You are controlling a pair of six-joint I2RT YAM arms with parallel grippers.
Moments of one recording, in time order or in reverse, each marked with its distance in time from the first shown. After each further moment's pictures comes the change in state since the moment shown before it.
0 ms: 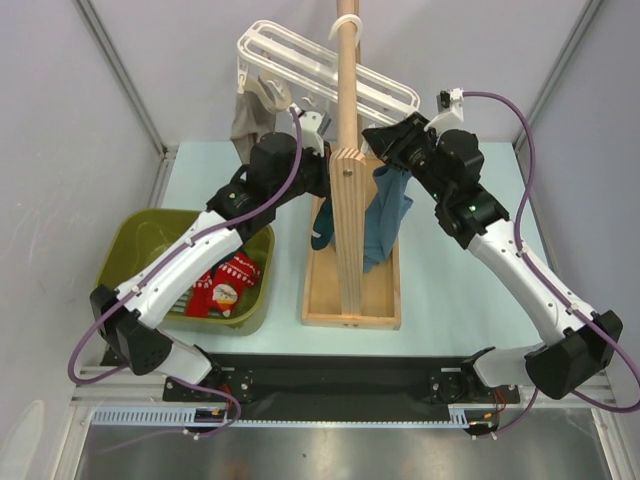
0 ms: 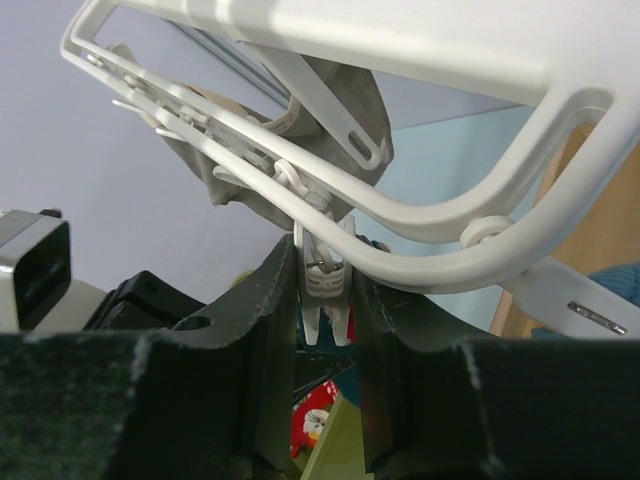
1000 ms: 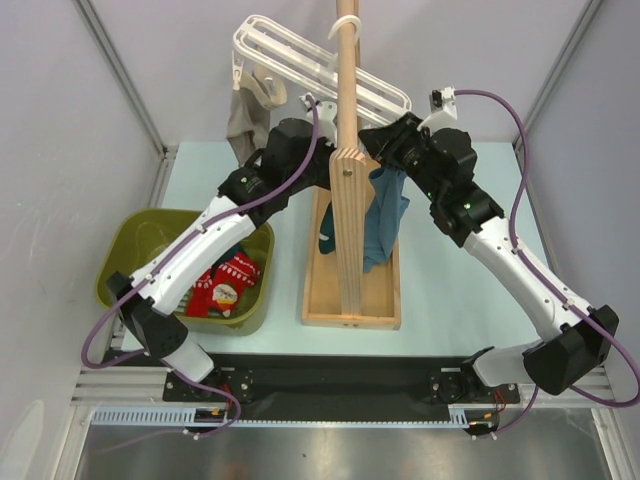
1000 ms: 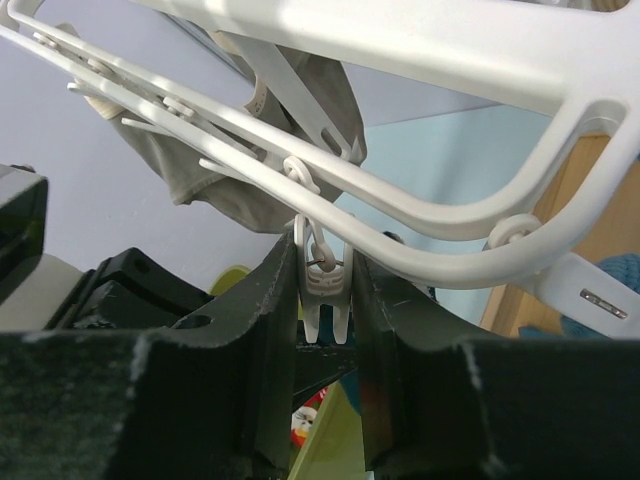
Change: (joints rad) left arm -0.037 0.122 0.217 -0.190 -0.077 -0.006; right arm 0.026 0.030 0.024 -0.013 0.033 -0.044
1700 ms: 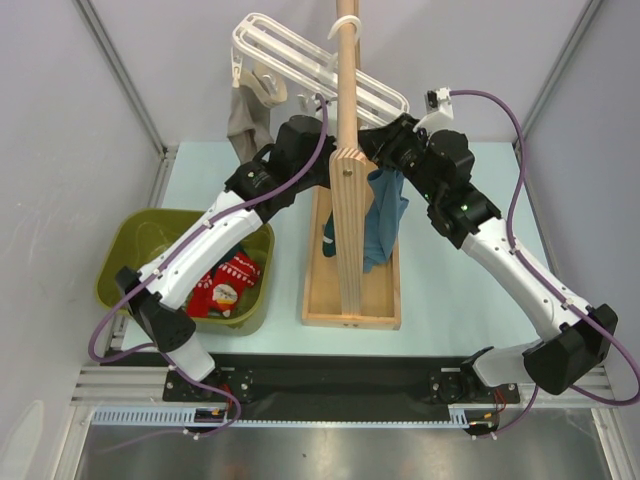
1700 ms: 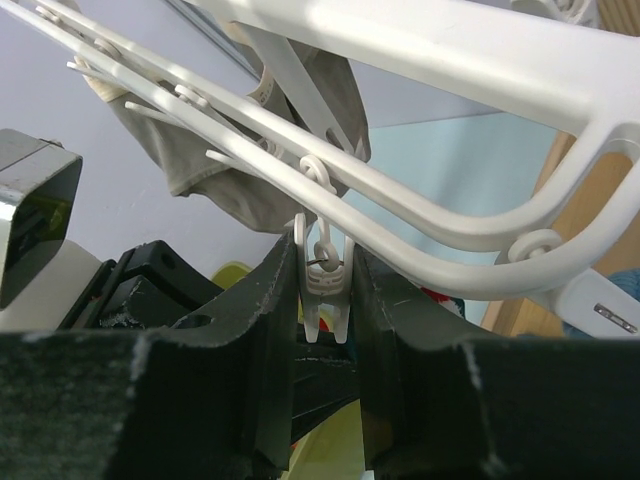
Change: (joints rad) left arm -0.023 0.056 0.098 -0.089 -0.001 -0.007; right arm 0.019 0.002 -0.005 0.027 0.002 -0.031
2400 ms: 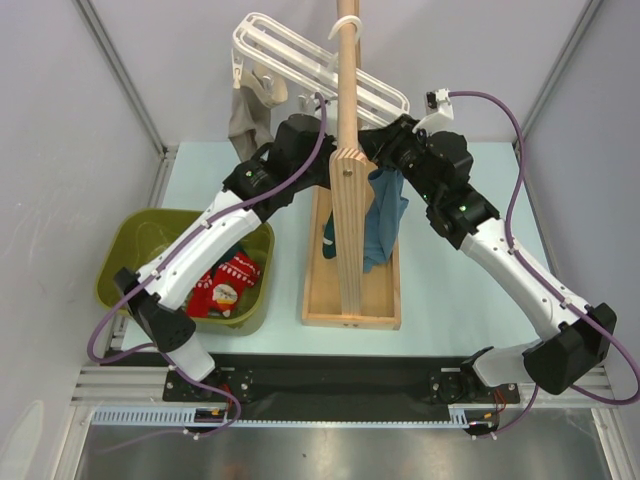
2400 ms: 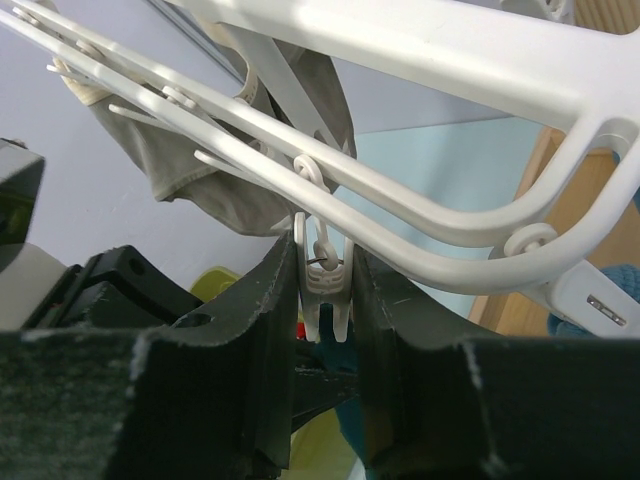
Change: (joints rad) left arm -0.001 0.000 0.016 -0.031 0.003 0.000; right arm 0.002 0.001 -0.016 0.019 0.026 -0.039
